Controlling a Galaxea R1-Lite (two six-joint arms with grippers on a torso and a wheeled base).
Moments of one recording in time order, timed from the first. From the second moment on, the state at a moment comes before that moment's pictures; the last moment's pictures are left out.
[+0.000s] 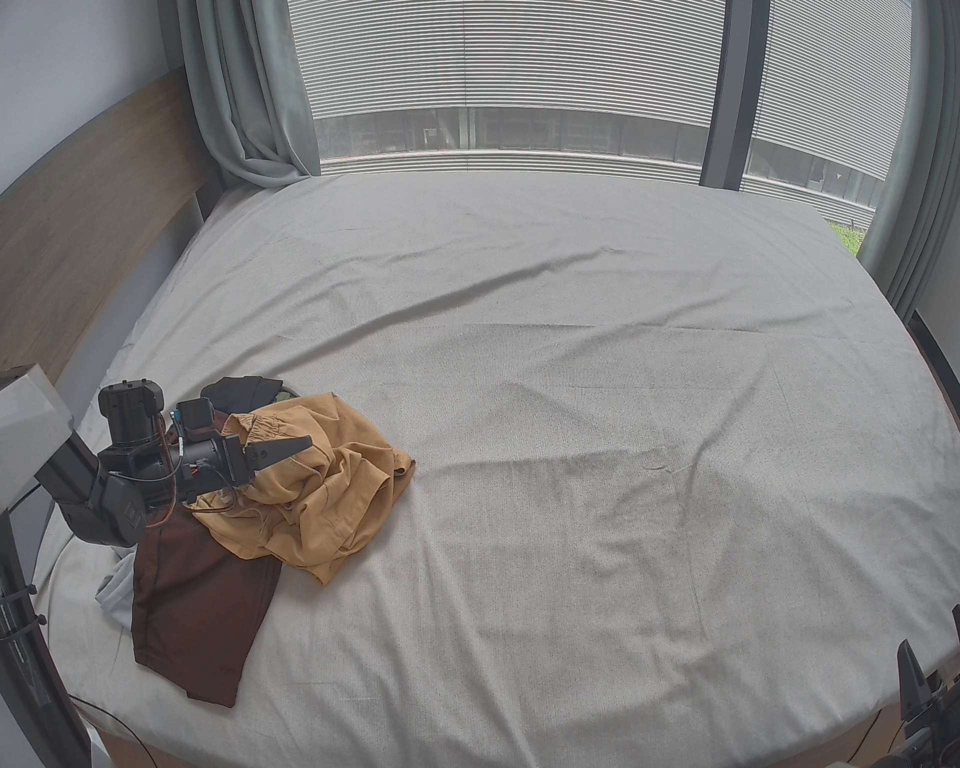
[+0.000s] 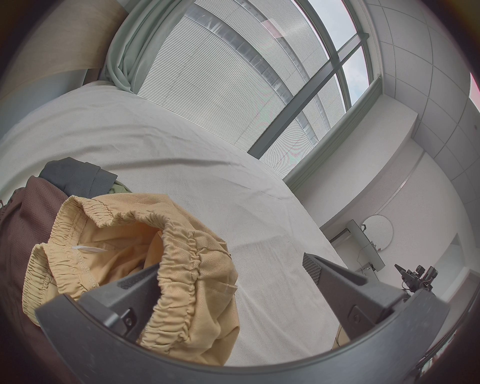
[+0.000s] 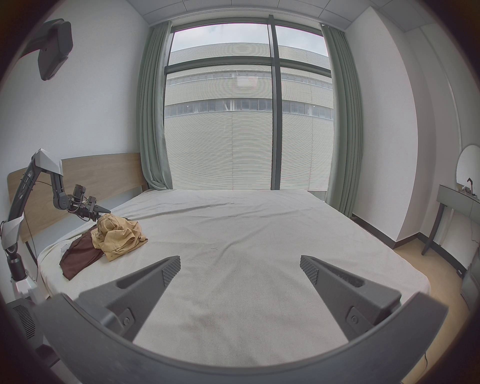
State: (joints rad) left arm 0.09 2.14 -0.86 -0.93 -0.85 -0.24; right arm -0.02 0.02 -0.02 0.00 0.00 -0.01
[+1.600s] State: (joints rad) left arm 0.07 2.00 -0.54 -1.32 -0.85 -0.54; right arm -0.02 0.02 -0.02 0.00 0.00 -0.01
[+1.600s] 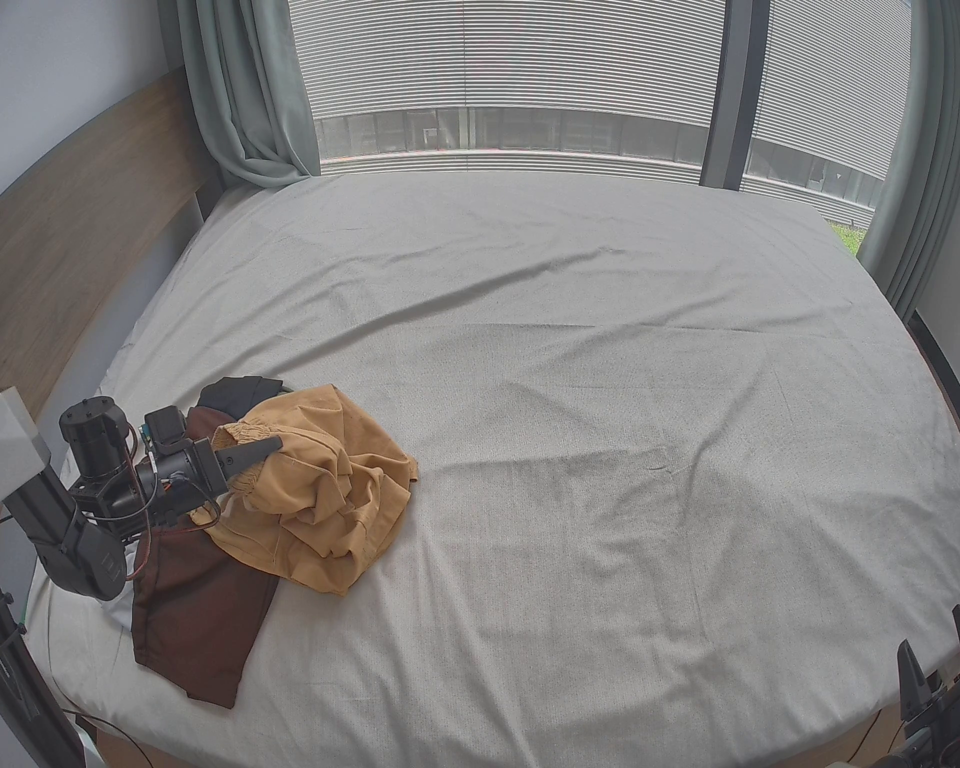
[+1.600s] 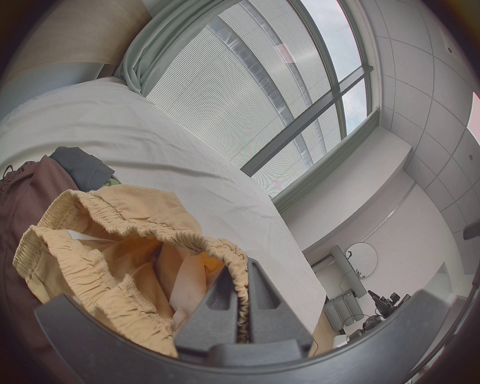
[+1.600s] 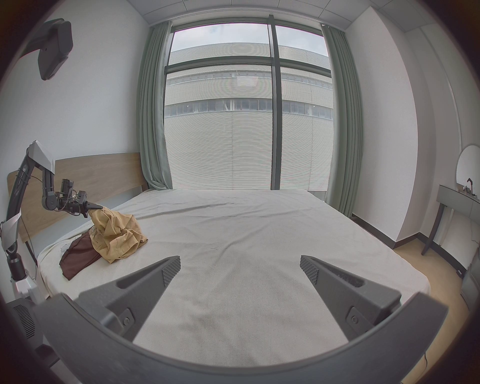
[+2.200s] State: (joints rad) left arm -0.01 1.99 -0.43 -1.50 -0.73 -0.62; right arm -0.02 0.02 -0.02 0.00 0.00 -0.01
